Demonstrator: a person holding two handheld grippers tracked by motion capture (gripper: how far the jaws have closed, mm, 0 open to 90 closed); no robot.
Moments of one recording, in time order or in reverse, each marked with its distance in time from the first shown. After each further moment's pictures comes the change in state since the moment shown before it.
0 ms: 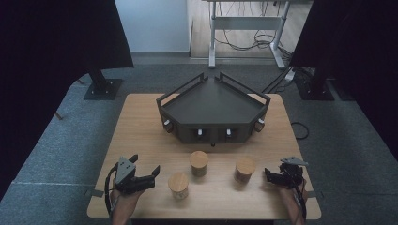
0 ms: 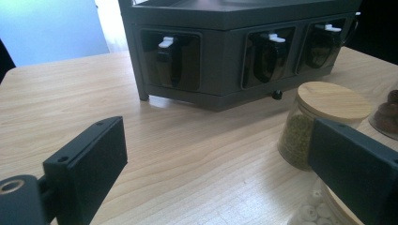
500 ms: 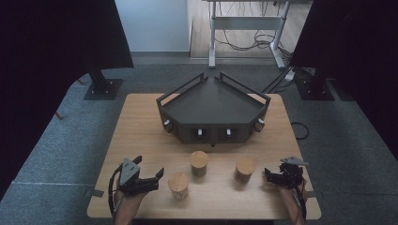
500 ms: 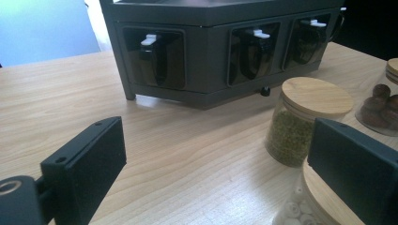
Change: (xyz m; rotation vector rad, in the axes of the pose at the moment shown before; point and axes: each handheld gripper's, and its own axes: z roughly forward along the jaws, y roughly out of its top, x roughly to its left) left arm -0.011 -0.002 0.003 0.005 -0.029 0.013; right arm 0.000 0.000 0.000 0.000 0.000 0.000
